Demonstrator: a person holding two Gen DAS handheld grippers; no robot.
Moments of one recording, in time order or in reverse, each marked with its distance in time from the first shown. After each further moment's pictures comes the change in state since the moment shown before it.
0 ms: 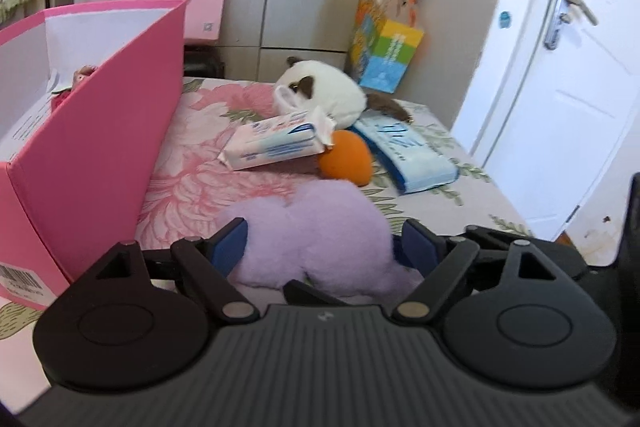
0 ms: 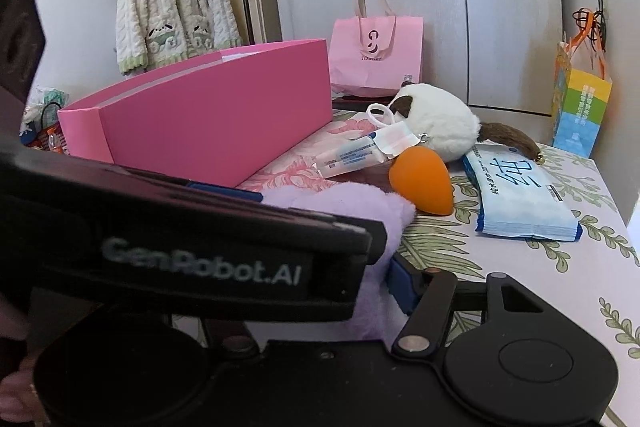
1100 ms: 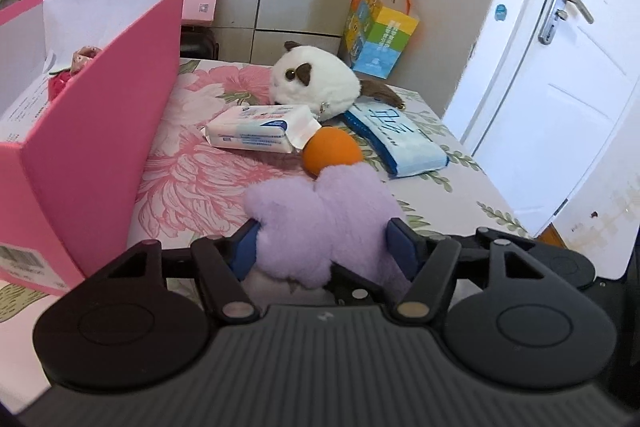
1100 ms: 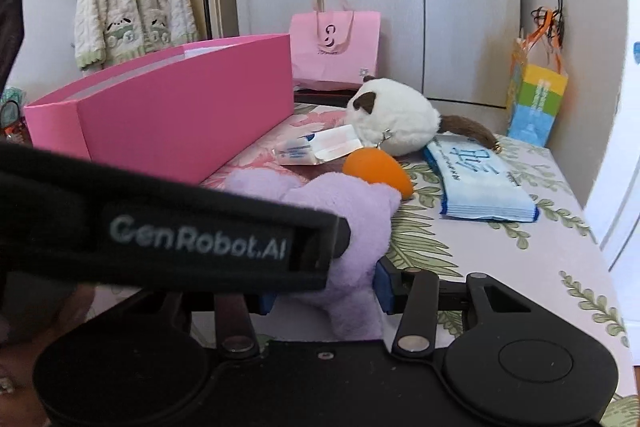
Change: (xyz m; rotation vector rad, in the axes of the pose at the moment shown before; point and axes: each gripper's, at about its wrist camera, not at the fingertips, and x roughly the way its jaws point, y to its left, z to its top) left arm -0.006 0.003 0.001 -0.031 0.057 -0.026; right arm -0.009 0.014 -0.001 0.016 0.021 -0.162
